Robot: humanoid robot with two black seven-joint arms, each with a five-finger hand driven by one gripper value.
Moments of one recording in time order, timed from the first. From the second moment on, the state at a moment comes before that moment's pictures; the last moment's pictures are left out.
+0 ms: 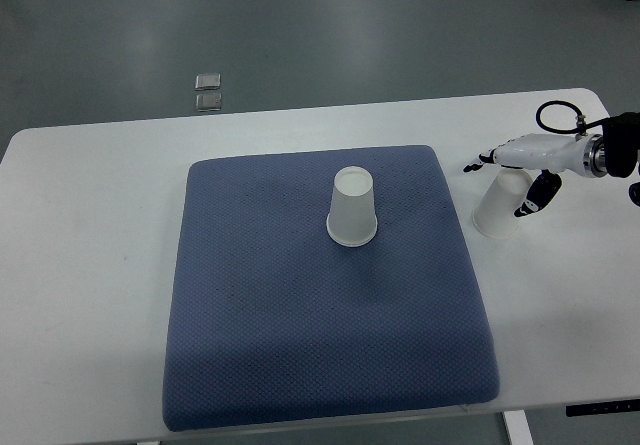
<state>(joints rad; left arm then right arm) -0.02 0.00 -0.16 -0.15 0.08 0.05 0.04 1.03 -0.62 0.03 0.80 -1.57 0.12 0.45</state>
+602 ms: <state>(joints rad) -0.02 0.00 -0.16 -0.15 0.08 0.05 0.04 1.01 -0.61 0.02 0.80 -1.57 0.11 0.45</state>
